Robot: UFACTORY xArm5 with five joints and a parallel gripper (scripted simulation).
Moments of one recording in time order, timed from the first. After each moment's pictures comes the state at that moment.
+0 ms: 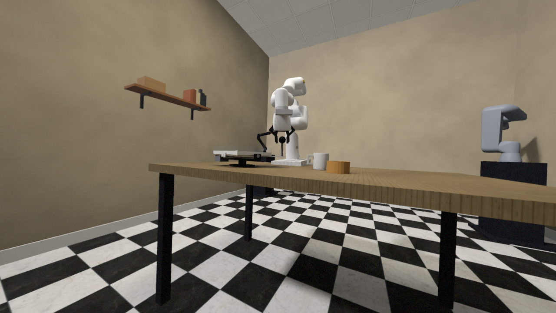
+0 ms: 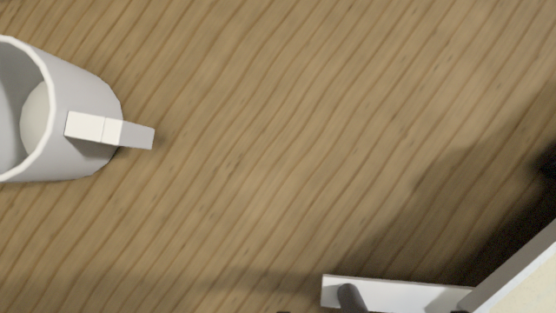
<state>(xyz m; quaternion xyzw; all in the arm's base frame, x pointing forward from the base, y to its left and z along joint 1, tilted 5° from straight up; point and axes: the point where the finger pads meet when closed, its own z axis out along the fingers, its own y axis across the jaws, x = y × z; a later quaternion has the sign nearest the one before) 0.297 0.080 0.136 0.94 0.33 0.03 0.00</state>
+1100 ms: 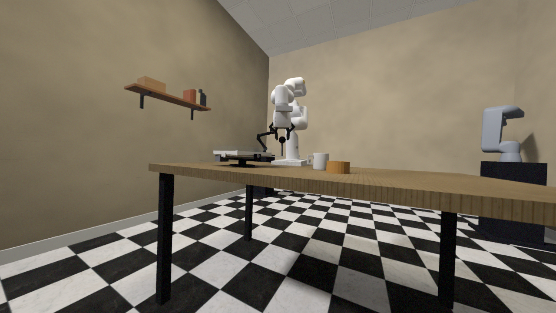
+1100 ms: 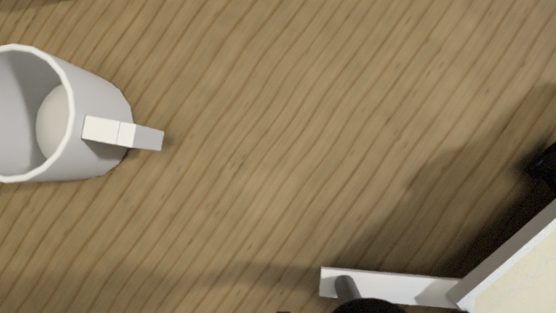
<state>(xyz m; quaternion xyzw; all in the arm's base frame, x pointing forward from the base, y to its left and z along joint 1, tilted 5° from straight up) 0.296 0.080 0.154 0.94 0.33 0.03 0.00</state>
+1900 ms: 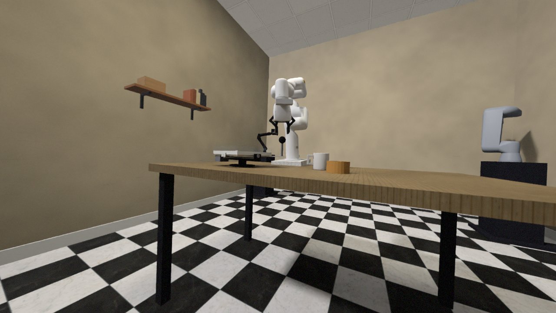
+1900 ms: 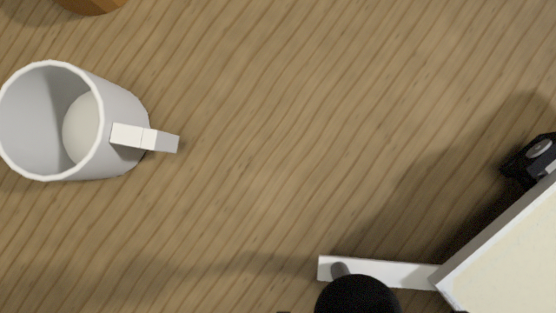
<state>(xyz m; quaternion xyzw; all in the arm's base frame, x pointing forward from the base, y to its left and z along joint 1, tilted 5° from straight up) 0.293 0.082 0.189 0.94 0.33 0.03 0.00</state>
